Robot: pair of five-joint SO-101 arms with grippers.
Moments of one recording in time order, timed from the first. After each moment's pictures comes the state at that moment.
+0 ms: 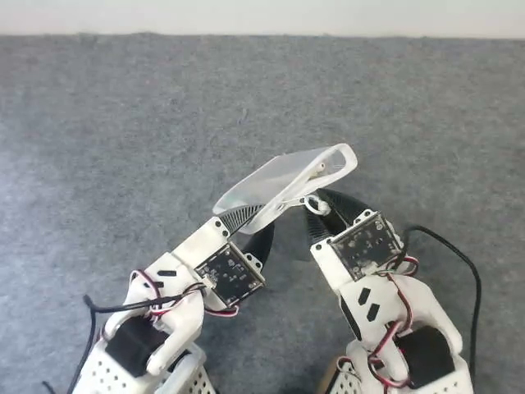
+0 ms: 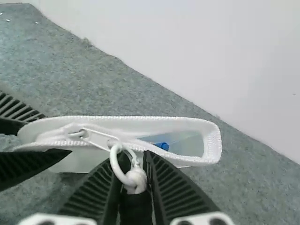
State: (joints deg) left arm 30.4 -91.5 72.0 55.7 -17.8; right arm -25.1 -90.6 61.1 54.3 15.7
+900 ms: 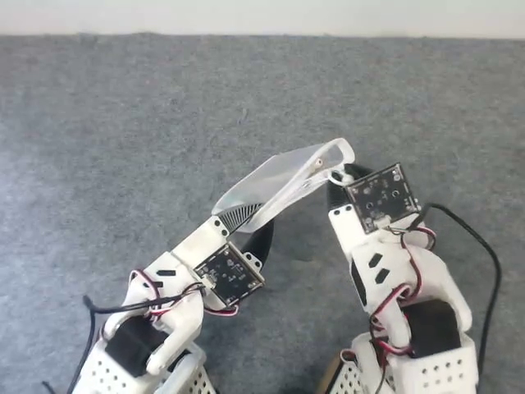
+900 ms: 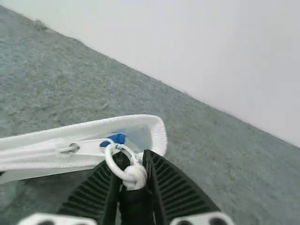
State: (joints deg) left arm 30.4 -91.5 72.0 55.5 -17.9; right arm -14.8 -75.2 49.8 54.4 15.4
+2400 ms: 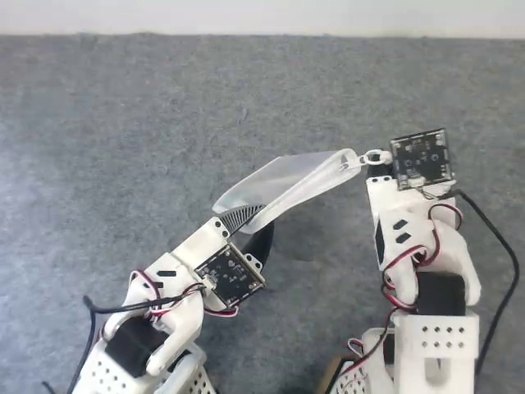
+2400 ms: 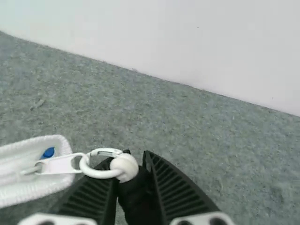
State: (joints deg) left arm 30.4 -91.5 72.0 56.0 -18.0; right arm 0.1 -65.4 49.9 46.9 13.4
